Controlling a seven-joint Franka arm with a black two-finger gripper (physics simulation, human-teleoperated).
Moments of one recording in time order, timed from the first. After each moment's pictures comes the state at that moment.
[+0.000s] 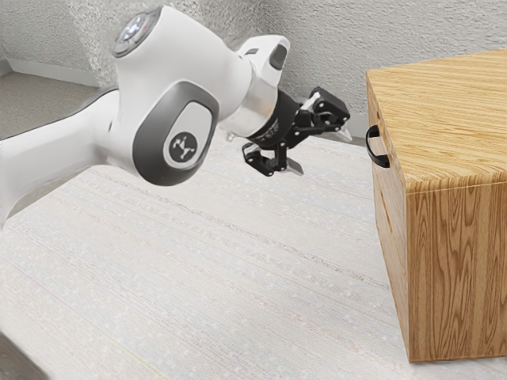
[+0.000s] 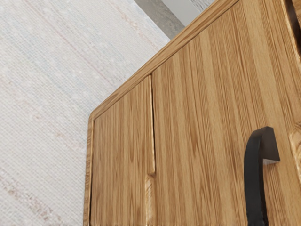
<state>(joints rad) 0.02 -0.03 -0.20 -1.74 -0.11 2.40 -0.84</state>
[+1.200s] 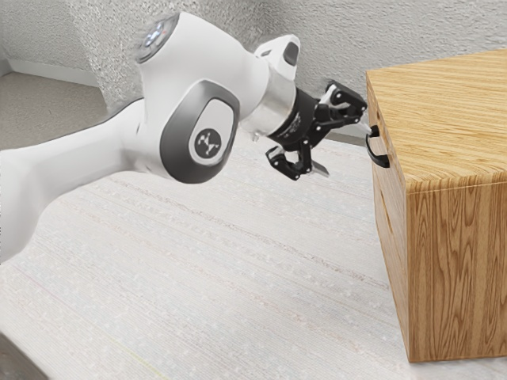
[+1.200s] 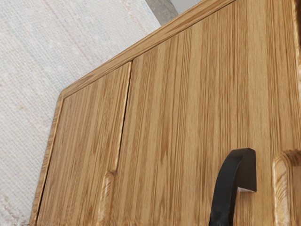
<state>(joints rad) 0.00 0.06 -0.20 -1.67 -0.20 2.45 -0.95</state>
